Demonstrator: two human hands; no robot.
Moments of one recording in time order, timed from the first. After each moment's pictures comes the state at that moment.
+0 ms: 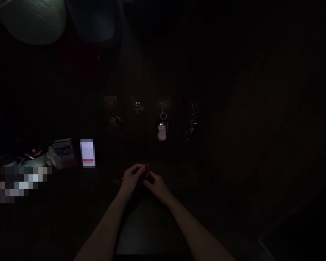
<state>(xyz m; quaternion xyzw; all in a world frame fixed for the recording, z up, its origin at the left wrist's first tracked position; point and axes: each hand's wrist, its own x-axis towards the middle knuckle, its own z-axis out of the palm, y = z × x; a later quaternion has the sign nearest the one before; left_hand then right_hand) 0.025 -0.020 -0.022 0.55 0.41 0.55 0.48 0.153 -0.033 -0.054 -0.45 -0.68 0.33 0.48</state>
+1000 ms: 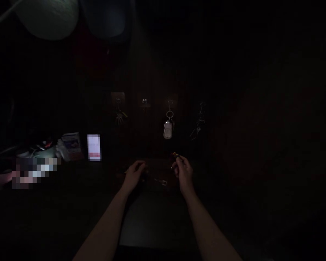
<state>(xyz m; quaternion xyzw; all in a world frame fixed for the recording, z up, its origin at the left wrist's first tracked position) 0.015 -0.006 -0.040 0.57 0.48 0.50 0.45 0.207 -0.020 -0.037 -0.46 -0.41 0.31 0.72</state>
